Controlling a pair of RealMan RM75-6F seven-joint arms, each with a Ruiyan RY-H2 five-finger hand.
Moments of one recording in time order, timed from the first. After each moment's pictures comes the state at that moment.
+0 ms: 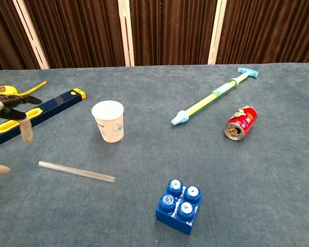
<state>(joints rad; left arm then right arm) -0.36 -1.35 -0.03 -1.74 1.36 1.14 0.48 0.01 -1.12 0.05 -1.61 -1.49 1.50 -0.01</state>
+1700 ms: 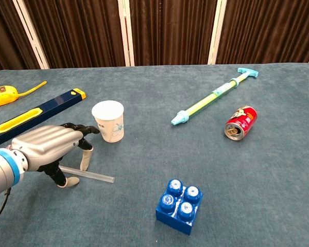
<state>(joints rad) -0.56 -1.69 -0.06 -1.56 1.06 1.06 0.73 0.01 -1.12 0.04 -1.61 -1.49 1.50 0.01</state>
